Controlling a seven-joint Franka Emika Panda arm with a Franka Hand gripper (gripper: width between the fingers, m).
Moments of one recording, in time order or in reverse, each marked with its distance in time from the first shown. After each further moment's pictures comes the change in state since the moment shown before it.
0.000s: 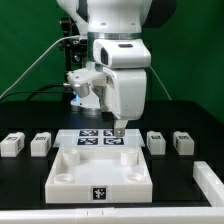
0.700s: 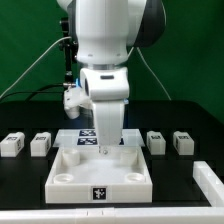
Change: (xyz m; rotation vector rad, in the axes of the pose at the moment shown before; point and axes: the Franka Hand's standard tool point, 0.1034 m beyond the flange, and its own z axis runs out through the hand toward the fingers) arm -0.010 -0.040 0.058 0.099 0.036 0.115
